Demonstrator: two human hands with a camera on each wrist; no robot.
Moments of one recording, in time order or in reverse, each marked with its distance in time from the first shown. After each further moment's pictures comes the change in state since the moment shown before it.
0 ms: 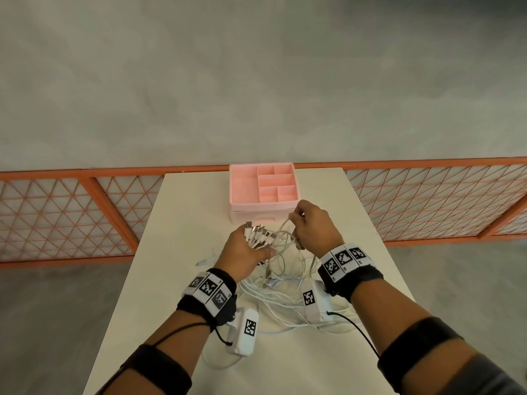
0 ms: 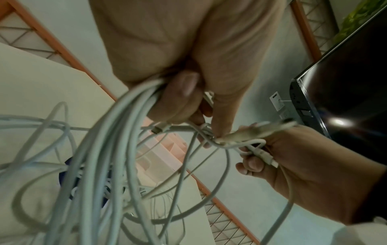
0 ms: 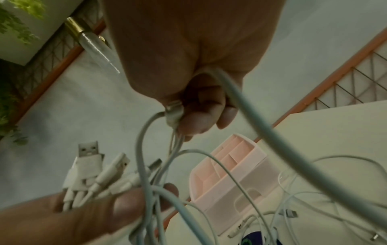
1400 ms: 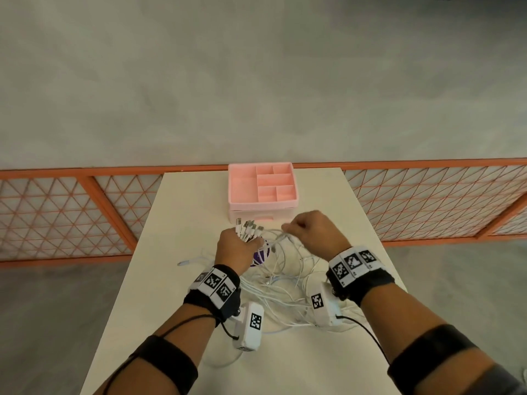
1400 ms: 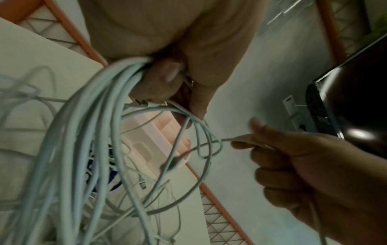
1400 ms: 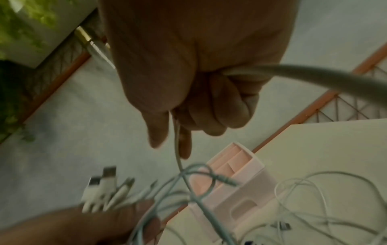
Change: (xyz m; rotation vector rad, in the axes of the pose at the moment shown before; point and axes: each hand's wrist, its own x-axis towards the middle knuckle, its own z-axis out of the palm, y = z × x) left_hand 0.010 -0.008 0.002 0.100 0.223 -0.248; right_hand -0.011 0.001 -0.013 -0.079 -0.145 -0.057
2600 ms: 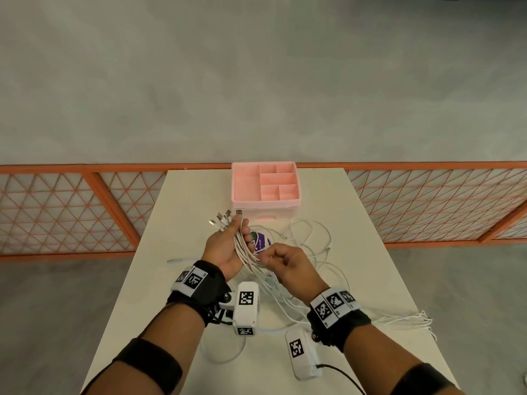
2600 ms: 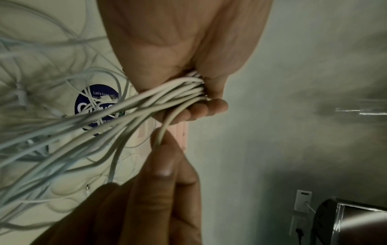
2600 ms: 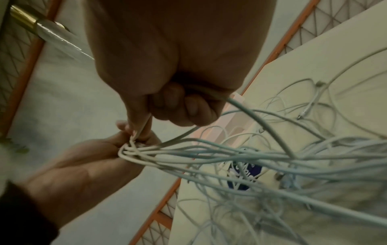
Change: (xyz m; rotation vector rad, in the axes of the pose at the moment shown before) left_hand -0.008 0.015 -0.021 -1.019 -0.209 -0.379; right_hand -0.044 0.003 0.077 0.648 -0.092 -0.065
